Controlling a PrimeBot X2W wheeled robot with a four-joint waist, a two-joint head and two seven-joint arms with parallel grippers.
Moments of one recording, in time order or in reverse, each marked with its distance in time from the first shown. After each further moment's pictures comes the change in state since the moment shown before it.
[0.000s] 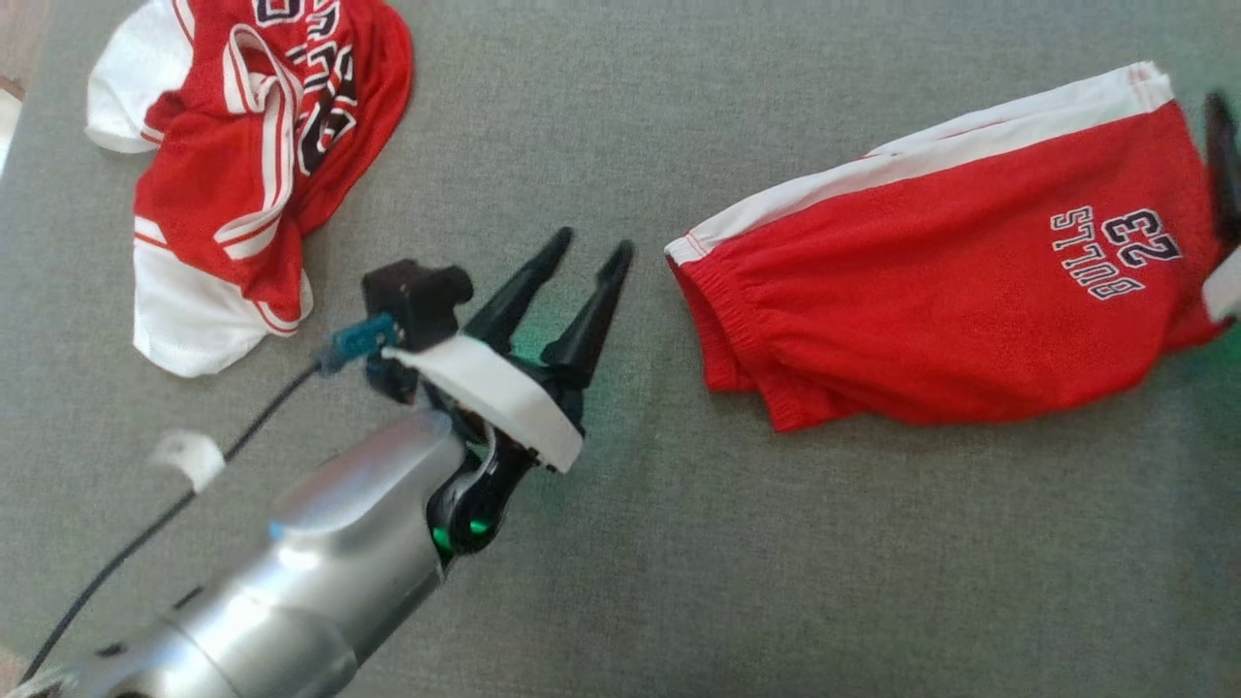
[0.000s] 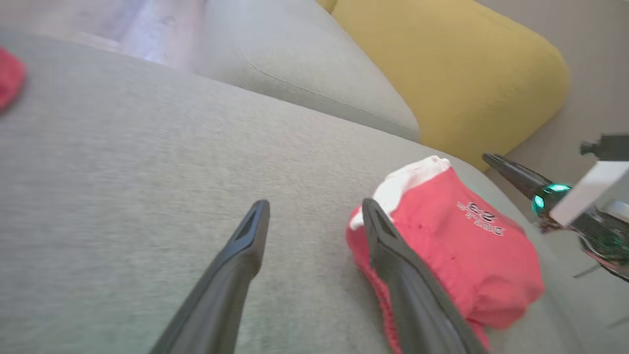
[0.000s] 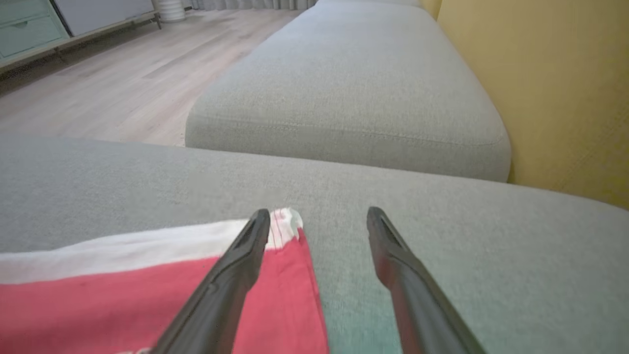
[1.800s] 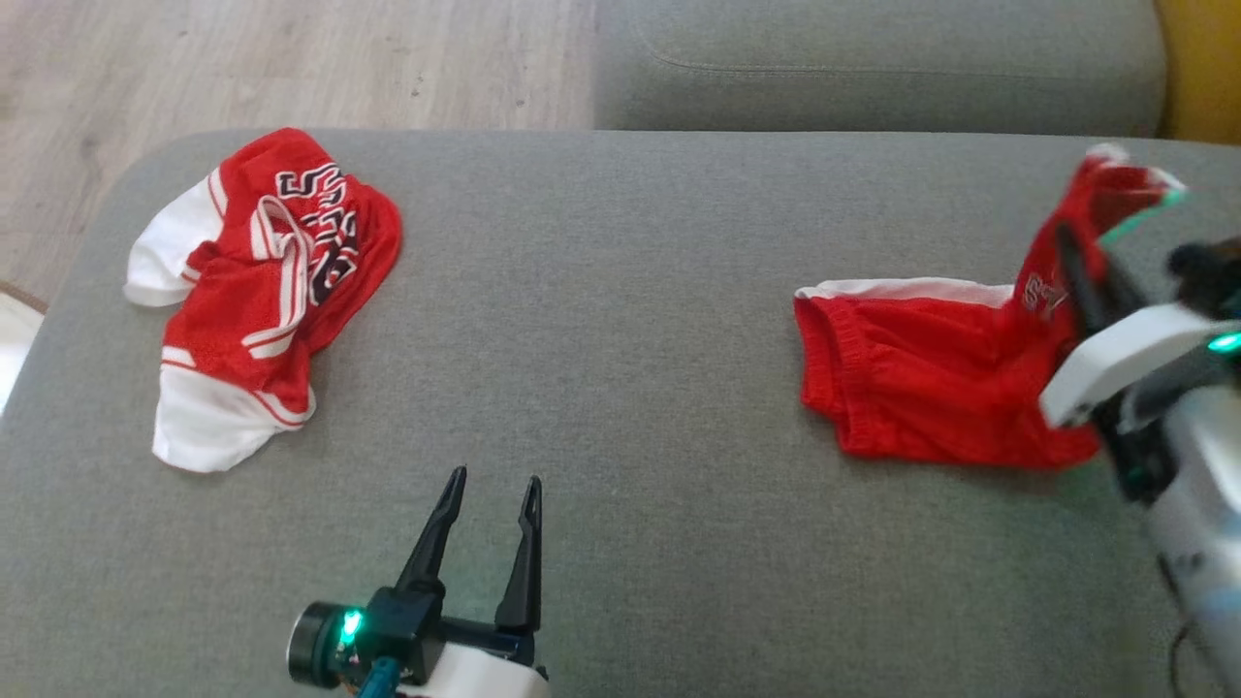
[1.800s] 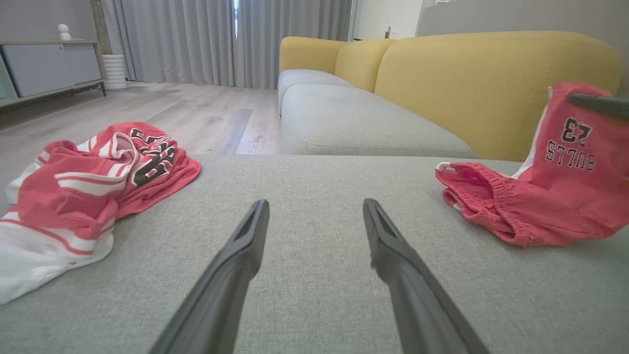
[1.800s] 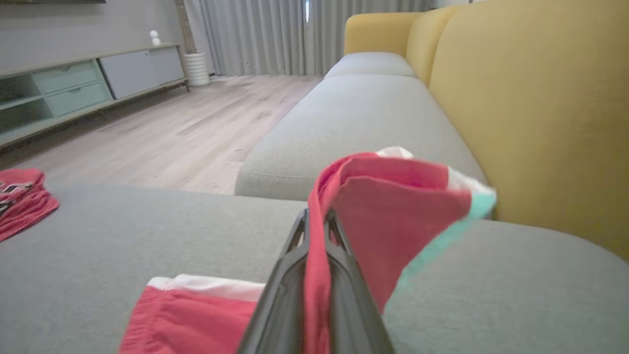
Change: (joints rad) left arm 0.784 -0.194 0.695 -0.227 0.987 0.203 -0.019; right arm 0.085 0.150 0.125 0.098 0.020 0.000 -0.086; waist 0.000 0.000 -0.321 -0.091
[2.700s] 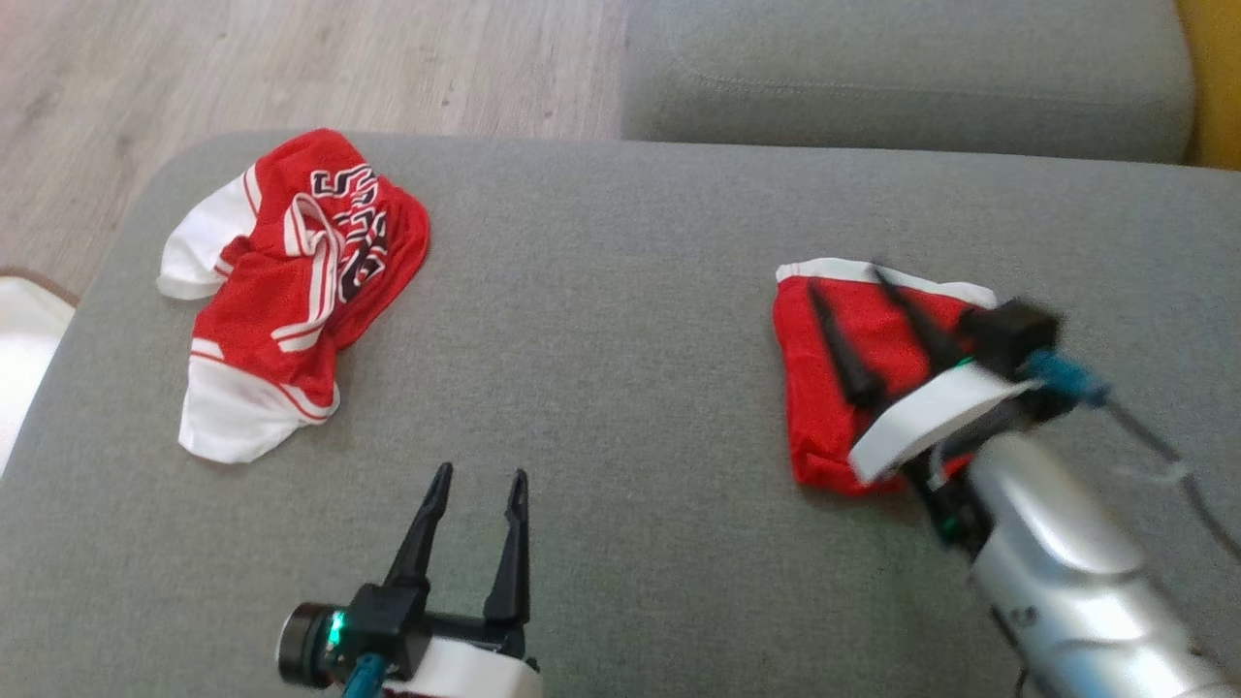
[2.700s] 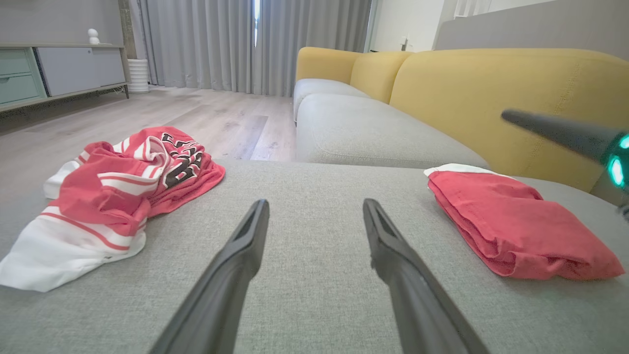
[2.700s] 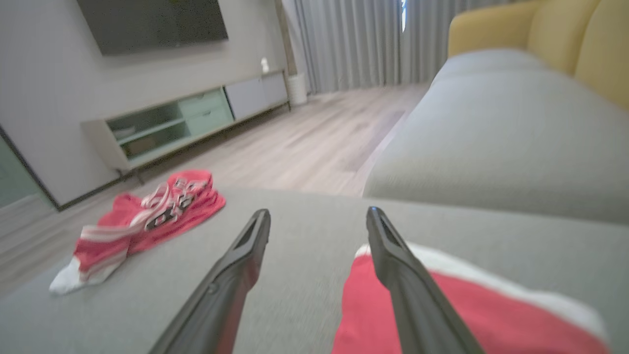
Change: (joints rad) left arm 0.007 -0.016 0.040 0.001 0.002 -0.026 0.000; right arm 0.073 0.221 0.153 -0.091 0.013 0.000 -0.075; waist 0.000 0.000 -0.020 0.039
